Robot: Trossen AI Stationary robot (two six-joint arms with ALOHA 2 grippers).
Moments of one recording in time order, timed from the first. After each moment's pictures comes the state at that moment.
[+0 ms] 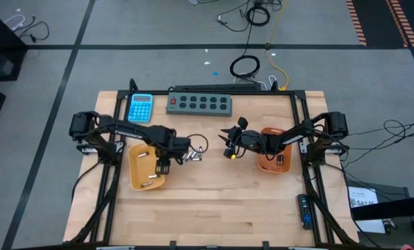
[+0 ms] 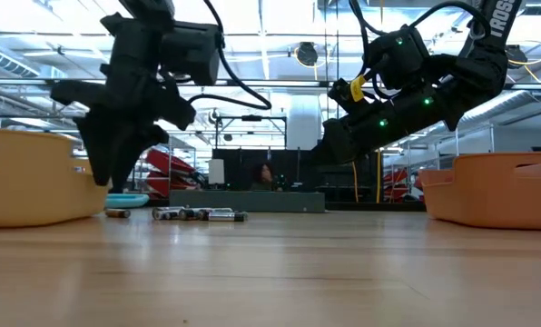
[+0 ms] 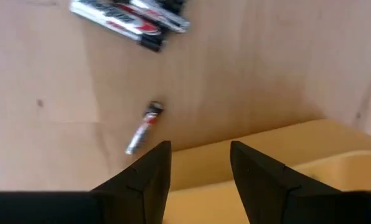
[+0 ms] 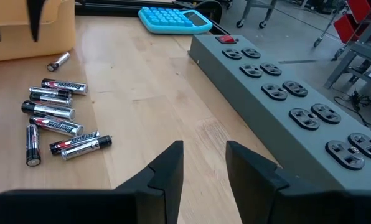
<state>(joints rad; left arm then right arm) 0.01 1.64 1.03 -1.04 0.08 0.03 -0.08 1.72 0.55 0.81 0.41 0.00</state>
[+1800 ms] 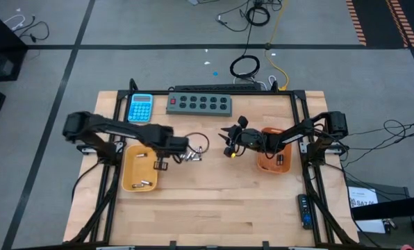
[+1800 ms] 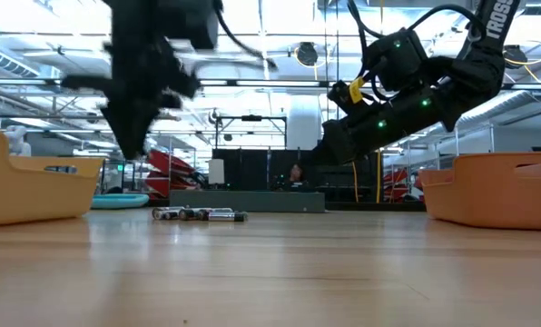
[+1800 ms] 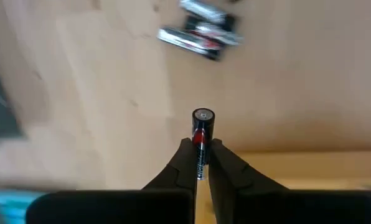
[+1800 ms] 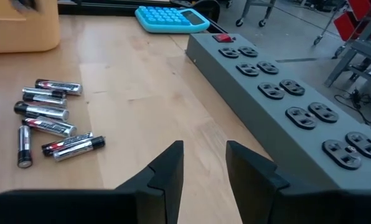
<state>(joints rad) -0.03 1.57 1.12 -1.12 -0.14 0.07 -0.10 1.72 0.55 0.81 0.39 -0.01</state>
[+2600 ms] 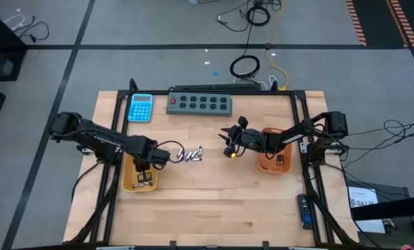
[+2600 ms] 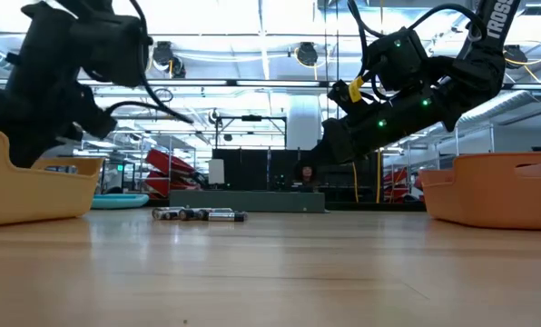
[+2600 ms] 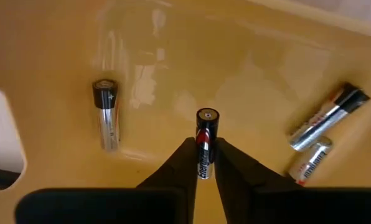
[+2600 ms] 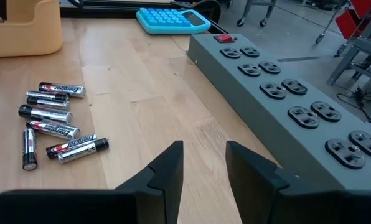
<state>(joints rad) -0.15 1.40 0.75 -1.12 0.10 -0.41 -0.10 1.72 0.55 0.81 0.39 0.01</state>
